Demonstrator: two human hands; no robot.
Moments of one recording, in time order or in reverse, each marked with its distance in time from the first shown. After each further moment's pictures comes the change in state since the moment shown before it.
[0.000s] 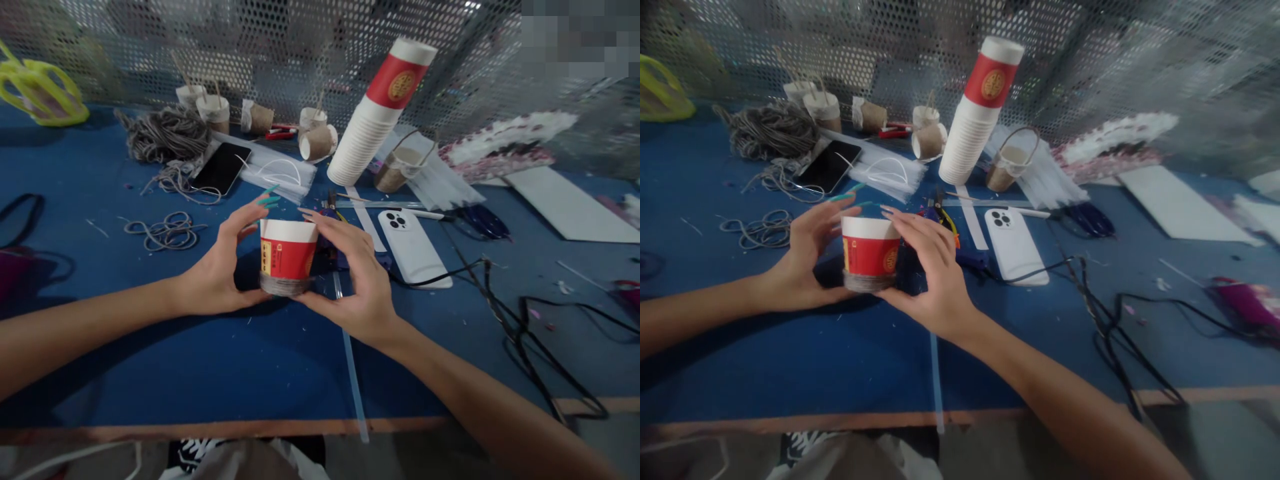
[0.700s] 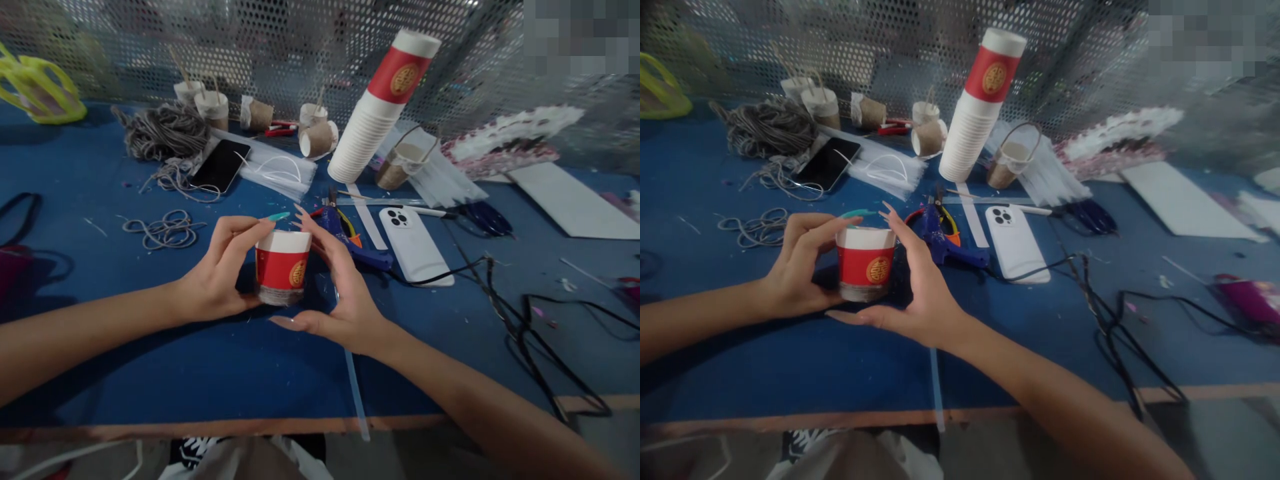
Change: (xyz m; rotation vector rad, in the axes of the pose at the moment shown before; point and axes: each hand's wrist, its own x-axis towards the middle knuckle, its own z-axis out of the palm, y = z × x) left_hand -0.003 0.016 -0.001 0.353 0.049 0.082; right_hand -0.010 -0.006 0.009 0.381 -0.168 0.218
